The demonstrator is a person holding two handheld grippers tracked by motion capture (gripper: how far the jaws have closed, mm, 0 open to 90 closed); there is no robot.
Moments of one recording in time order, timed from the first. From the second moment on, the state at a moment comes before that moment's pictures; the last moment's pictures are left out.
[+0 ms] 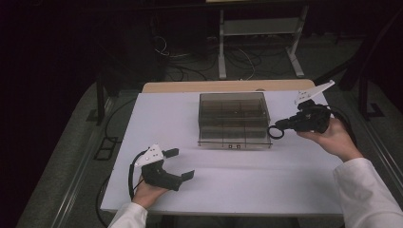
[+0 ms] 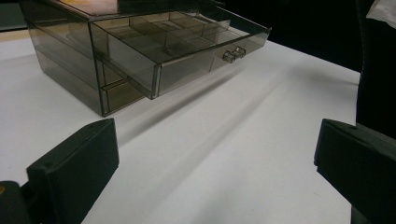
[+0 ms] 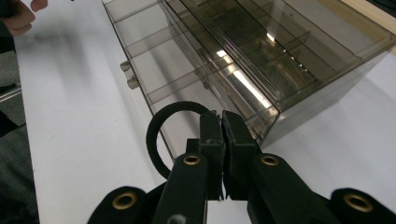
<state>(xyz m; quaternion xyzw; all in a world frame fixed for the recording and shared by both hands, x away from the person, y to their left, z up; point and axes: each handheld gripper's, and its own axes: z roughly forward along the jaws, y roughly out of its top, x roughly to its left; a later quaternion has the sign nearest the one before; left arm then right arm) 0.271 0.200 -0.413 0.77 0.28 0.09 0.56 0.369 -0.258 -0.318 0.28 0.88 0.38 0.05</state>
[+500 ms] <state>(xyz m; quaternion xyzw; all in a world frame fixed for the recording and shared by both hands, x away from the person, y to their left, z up) 0.271 0.200 -0.413 0.77 0.28 0.09 0.56 0.373 -0.240 -0.319 0.27 0.89 0.38 0.05</state>
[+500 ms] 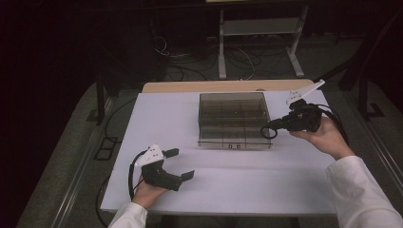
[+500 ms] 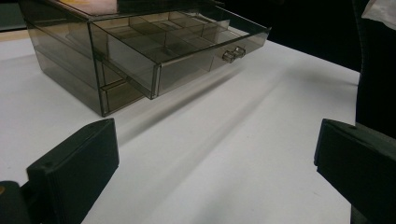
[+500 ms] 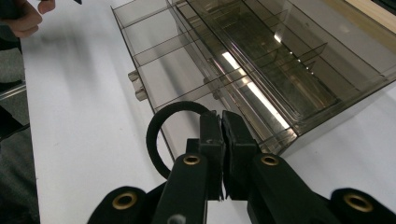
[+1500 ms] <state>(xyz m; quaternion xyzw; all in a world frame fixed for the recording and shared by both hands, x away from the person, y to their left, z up) 0.271 0.200 -0.413 0.77 0.28 0.09 0.56 0.387 -0.223 -0.344 0.27 0.89 0.37 0.03</state>
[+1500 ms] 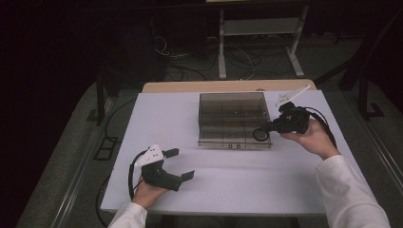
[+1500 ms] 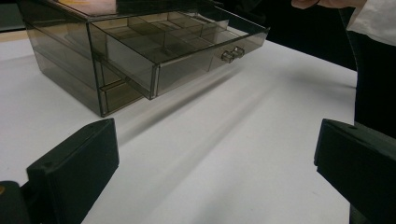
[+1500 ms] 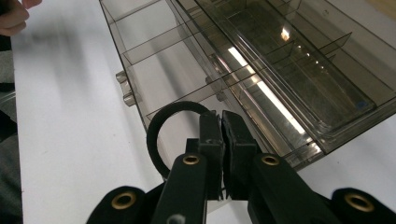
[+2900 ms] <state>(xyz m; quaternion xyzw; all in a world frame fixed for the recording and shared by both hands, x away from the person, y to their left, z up) 0.271 0.200 -0.413 0.77 0.28 0.09 0.56 0.384 -0.207 -0.346 0.28 0.88 0.38 0.05</state>
